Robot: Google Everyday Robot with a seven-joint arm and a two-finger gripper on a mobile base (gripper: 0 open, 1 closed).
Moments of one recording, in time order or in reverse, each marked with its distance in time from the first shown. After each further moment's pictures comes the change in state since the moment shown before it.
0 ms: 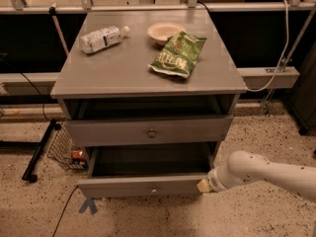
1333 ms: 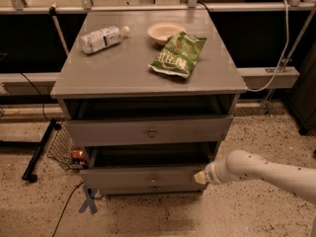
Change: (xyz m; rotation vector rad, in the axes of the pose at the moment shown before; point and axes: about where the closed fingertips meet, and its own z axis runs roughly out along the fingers) arm -0.037 -0.015 0.011 0.025 -0.131 -0.004
